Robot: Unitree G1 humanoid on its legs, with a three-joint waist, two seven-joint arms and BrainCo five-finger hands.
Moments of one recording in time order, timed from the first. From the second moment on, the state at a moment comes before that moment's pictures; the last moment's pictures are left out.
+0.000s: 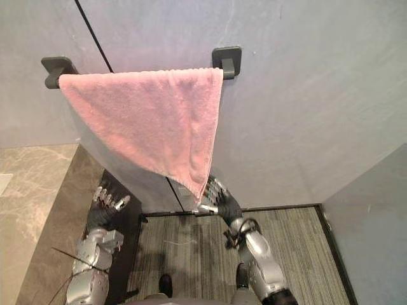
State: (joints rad) left arm 0.28 0.02 0.16 0.00 -0.27 -0.11 -0.03; right arm 0.14 -0.16 0.30 0.08 0.52 -0.12 0.32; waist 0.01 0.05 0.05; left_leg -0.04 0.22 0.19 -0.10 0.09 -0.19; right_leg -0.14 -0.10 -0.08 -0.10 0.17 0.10
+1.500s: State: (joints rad) left arm -0.23 0.24 0.10 -0.04 -0.59 -0.28 -0.09; right arm -0.55 -0.23 0.28 0.10 0.56 -0.23 0.22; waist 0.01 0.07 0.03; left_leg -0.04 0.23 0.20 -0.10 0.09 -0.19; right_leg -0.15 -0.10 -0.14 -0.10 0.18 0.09
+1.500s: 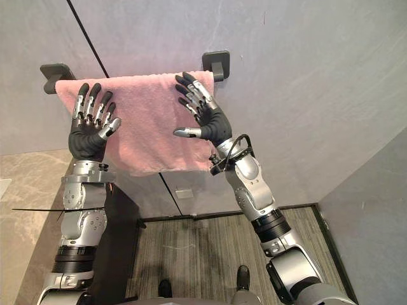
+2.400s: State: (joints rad) left arm -0.24 0.25 0.13 0.05 -0.55 -0.27 -0.08; right arm -0.54 -0.28 0.20 0.14 0.52 -0.22 0.21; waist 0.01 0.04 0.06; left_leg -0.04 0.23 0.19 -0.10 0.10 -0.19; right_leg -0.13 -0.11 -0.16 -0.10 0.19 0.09
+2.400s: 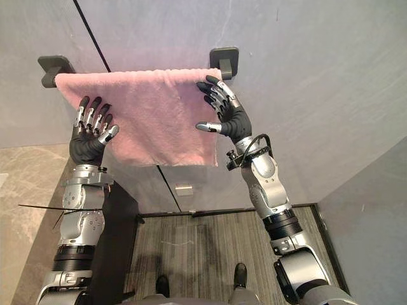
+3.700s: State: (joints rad) left arm 0.15 -0.06 0.29 0.78 -0.08 -0.12 0.04; right arm 0.24 -0.04 -0.31 0.81 -0.13 -0.08 0.01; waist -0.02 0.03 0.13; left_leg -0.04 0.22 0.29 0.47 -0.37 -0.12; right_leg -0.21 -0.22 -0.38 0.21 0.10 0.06
